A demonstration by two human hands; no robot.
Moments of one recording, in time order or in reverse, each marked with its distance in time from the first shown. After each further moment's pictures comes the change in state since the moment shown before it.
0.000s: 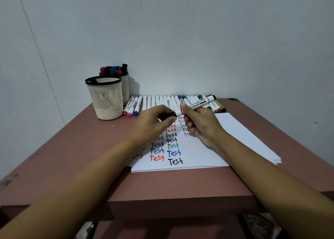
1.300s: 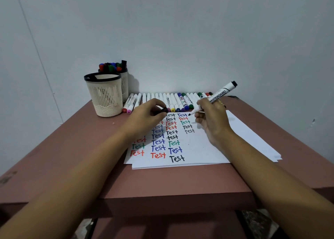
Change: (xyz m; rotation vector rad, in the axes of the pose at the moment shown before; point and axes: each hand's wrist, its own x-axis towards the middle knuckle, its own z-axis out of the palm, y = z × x) left_hand 0.006 -0.008 -0.017 0.041 -0.103 -0.192; right_hand -0.007 -0.008 -0.006 0.117 0.245 -0.118
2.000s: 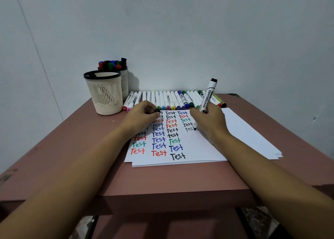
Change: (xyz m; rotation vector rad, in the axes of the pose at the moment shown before) left_hand 0.008 -0.019 -0.001 -0.035 0.036 -0.186; right_hand -0.002 0.016 -0.003 -0.448 0.035 -0.093
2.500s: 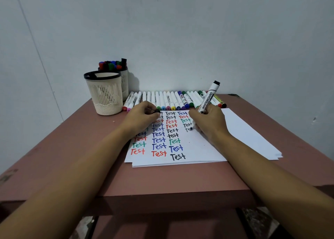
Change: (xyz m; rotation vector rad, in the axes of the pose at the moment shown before) left_hand 0.000 -0.001 0.001 -0.003 0.012 -0.003; right_hand 0.002 0.005 0.000 0.061 -0.012 0.032
